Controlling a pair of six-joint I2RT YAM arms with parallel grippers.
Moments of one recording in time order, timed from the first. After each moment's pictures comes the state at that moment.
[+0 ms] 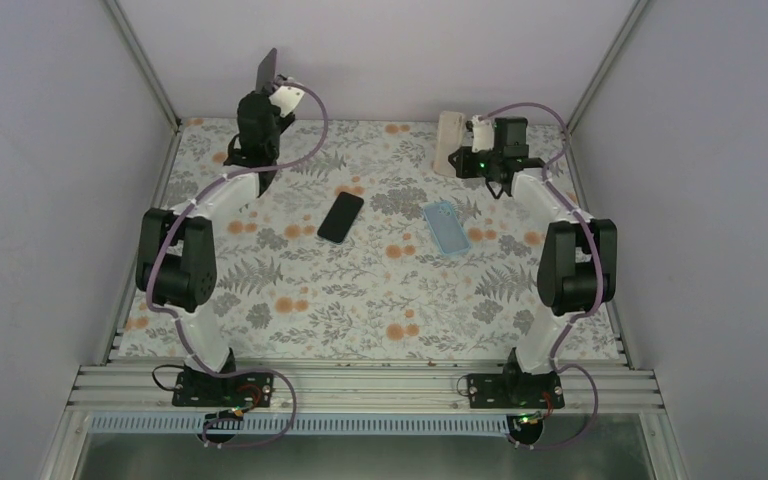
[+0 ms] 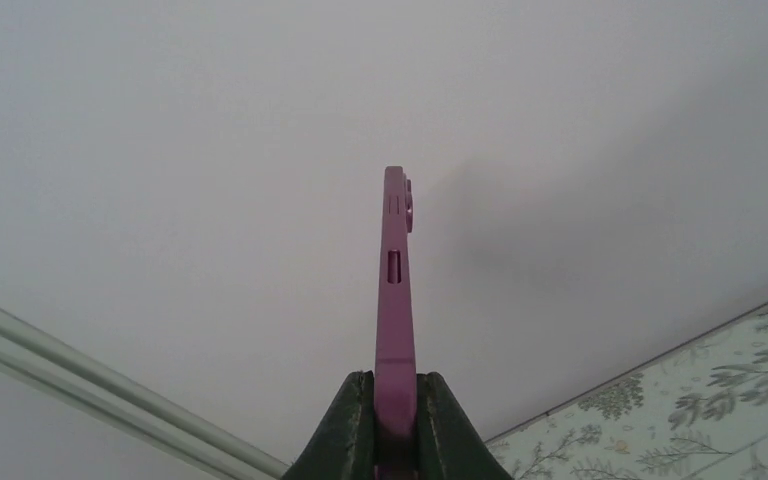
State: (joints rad) left arm -0.24 1.84 1.39 0.42 -0.31 0.71; right arm 0.11 1.81 1.38 -0.26 -0.42 0.08
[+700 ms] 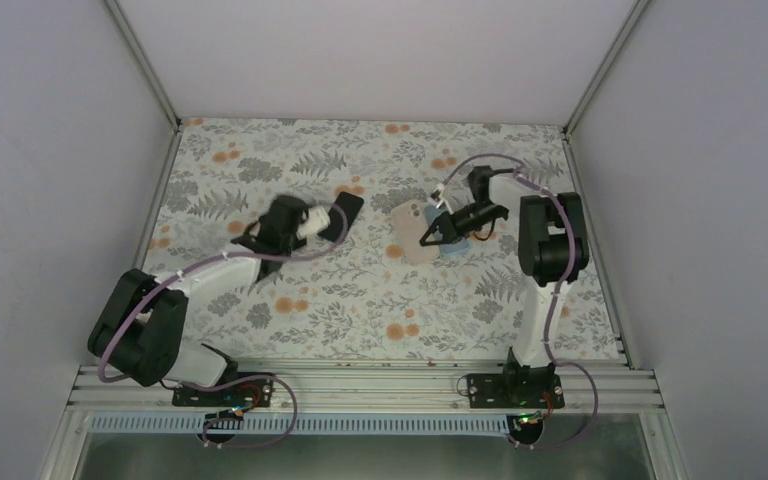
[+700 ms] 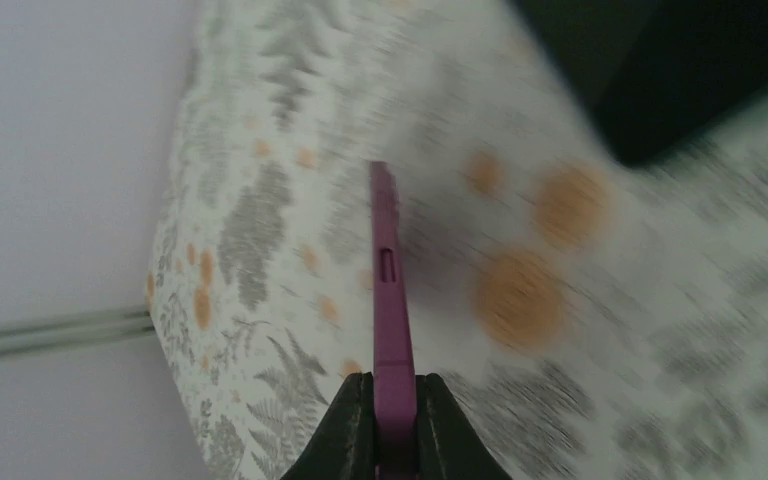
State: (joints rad) left arm -0.45 1.41 0.76 -0.02 -0.43 0.78; right arm 0.12 2.05 1.40 -1.00 -0.94 -0.49
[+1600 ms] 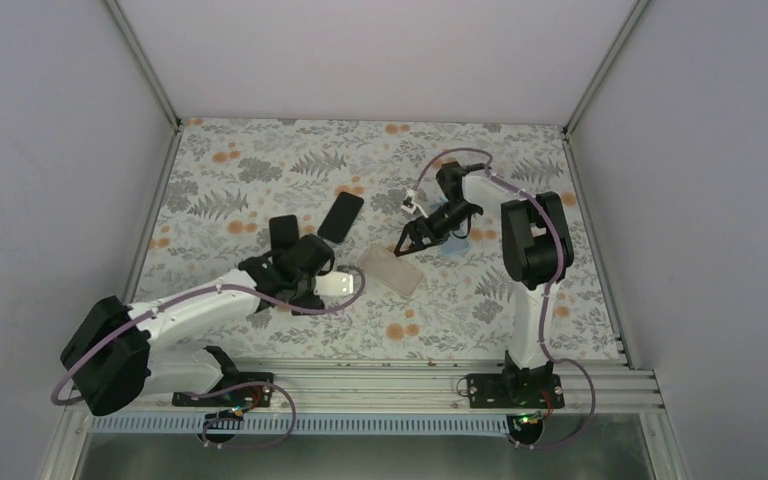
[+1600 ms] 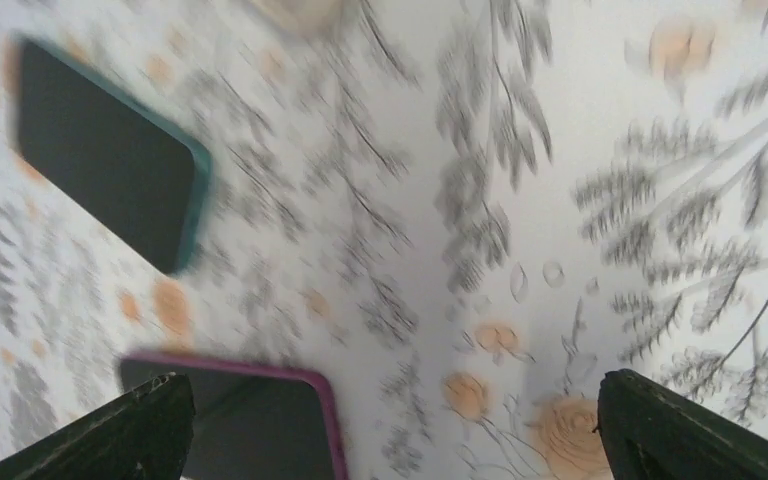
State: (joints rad) left arm -0.81 1.24 0.64 -0.47 -0.25 0.79; right arm 0.30 2.09 1.44 -1.07 -0.86 -0.48
